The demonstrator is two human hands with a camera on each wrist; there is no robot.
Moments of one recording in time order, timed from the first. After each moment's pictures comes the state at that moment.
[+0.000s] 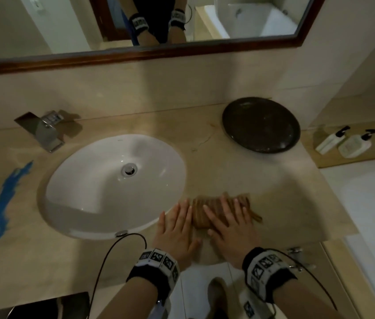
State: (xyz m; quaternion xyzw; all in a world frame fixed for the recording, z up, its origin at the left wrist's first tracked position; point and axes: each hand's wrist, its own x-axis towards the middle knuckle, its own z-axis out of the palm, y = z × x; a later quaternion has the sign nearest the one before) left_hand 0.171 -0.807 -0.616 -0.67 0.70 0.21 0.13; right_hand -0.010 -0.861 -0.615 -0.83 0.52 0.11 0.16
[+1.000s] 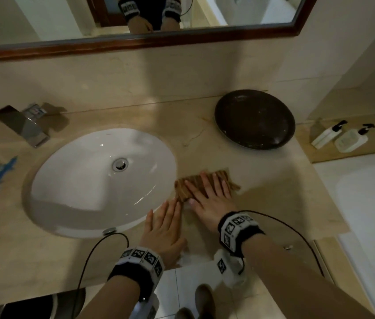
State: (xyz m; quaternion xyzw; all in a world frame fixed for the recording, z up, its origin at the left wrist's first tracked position) left_hand 0.172 -0.813 -0.612 -0.67 0.68 0.26 0.11; right_hand 0.019 -0.924 -0.614 -0.84 0.49 0.14 0.20
